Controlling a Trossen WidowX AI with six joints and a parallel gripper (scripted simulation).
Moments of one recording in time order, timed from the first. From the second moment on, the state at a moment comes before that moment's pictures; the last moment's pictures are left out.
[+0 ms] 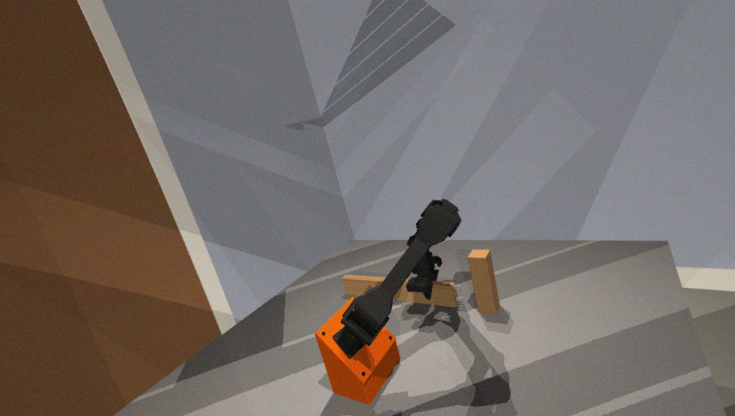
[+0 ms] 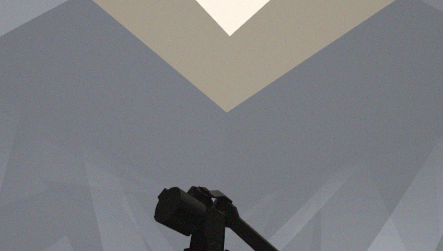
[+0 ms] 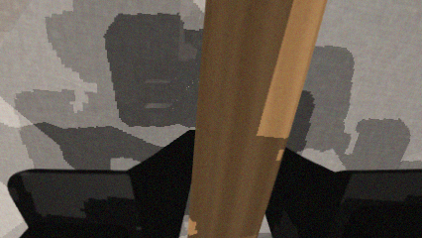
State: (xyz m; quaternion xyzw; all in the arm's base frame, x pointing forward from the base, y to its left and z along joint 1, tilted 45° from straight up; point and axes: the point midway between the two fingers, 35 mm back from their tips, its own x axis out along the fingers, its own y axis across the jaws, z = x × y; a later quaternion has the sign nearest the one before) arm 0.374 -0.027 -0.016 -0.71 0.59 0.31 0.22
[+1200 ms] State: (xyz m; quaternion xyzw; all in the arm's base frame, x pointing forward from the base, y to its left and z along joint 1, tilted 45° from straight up) arm 0.374 -0.027 -0.014 -0.71 0.59 0.31 0.22
